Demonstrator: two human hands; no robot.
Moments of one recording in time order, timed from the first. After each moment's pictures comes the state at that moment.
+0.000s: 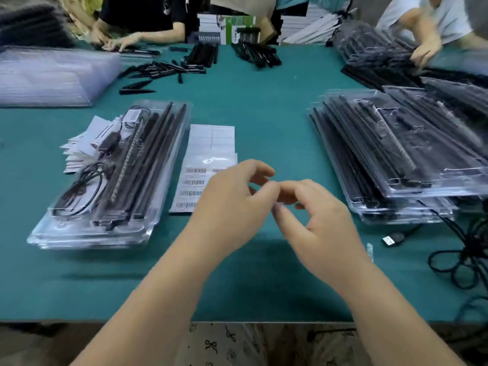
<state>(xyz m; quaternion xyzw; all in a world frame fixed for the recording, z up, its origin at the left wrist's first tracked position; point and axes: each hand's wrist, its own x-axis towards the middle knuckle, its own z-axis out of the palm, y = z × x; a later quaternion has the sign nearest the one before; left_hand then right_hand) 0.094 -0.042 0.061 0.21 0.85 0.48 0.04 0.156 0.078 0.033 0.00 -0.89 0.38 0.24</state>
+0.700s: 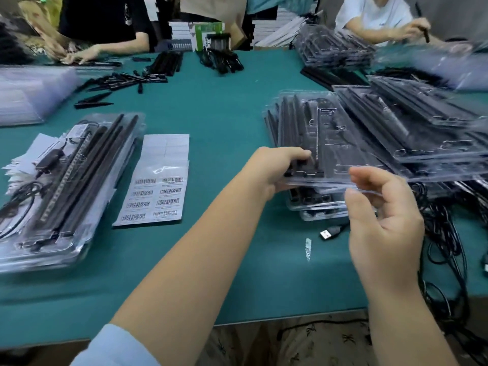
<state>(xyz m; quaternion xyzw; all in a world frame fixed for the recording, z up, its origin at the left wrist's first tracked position) 0.060 0.121 0.052 0.06 0.65 0.68 0.33 0.214 0.173 0.038 -0.16 -0.75 0.44 0.46</state>
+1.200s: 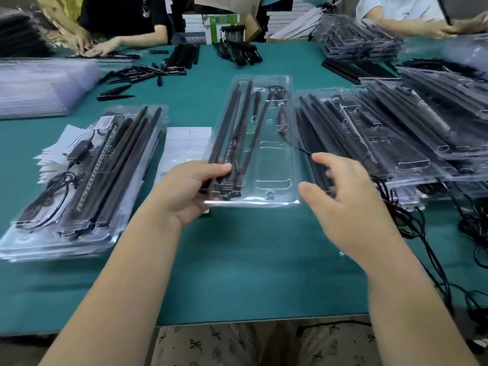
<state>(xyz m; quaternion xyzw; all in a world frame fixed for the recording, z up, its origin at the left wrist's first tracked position) 0.041 -0.034 0.042 0.03 0.60 0.75 0.27 0.175 0.135 0.057 -0.17 -0.90 0.35 0.21</state>
